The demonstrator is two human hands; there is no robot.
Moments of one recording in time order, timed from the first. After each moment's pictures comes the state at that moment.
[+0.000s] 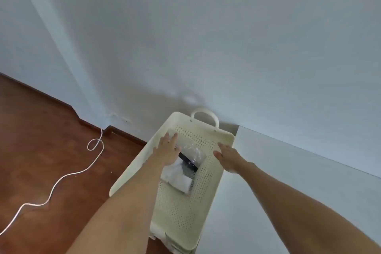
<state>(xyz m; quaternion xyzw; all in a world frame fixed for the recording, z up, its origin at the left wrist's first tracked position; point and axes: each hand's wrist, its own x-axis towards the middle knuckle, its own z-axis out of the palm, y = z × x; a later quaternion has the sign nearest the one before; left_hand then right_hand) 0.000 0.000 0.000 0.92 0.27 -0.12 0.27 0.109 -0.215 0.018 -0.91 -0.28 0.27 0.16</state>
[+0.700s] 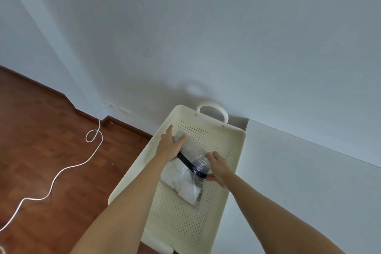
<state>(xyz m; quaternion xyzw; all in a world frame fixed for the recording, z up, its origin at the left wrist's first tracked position) 0.026 0.028 -0.030 0.80 0.35 0.00 0.48 0.078 -0.152 -0.036 -0.76 0.01 0.40 0.51</state>
